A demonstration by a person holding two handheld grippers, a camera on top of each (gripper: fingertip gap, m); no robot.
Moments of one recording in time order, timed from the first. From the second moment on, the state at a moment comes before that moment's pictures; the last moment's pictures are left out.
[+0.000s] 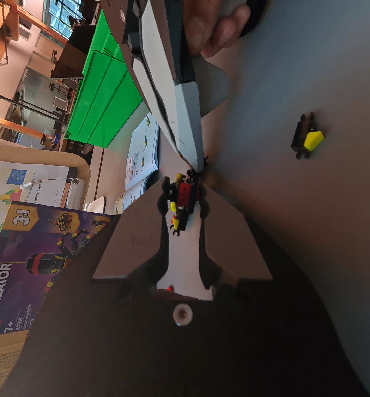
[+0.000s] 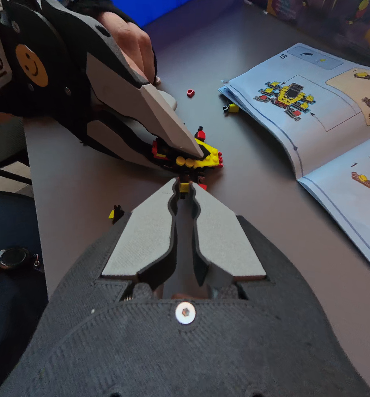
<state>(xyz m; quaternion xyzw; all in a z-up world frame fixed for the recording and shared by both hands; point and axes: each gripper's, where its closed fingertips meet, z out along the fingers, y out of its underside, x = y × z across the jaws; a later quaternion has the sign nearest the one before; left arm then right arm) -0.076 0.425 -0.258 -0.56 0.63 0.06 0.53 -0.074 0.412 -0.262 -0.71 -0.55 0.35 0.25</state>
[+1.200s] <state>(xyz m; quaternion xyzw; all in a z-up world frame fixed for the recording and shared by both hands) -0.075 0.406 -0.165 -0.64 0.33 -0.48 0.50 -0.063 0.405 -0.158 -0.55 -0.50 0.49 0.46</state>
